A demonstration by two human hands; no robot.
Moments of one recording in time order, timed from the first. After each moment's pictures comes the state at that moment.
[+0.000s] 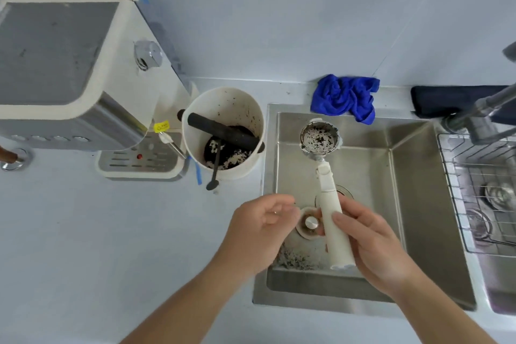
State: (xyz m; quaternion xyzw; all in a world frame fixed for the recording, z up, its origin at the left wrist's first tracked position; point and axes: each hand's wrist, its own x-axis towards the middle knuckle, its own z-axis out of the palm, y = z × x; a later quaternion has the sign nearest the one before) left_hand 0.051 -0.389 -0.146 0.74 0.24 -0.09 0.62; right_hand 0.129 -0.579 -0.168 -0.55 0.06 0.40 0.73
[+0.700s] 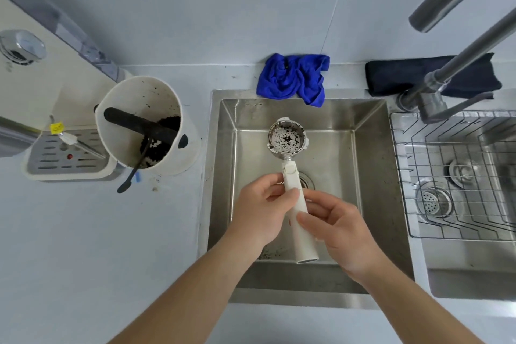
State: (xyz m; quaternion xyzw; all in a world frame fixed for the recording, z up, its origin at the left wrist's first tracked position) left_hand 0.138 -0.502 -0.176 0.65 0.35 -0.10 0.67; right_hand 0.166 -0.657 -0.203 -0.60 0.03 0.39 0.70
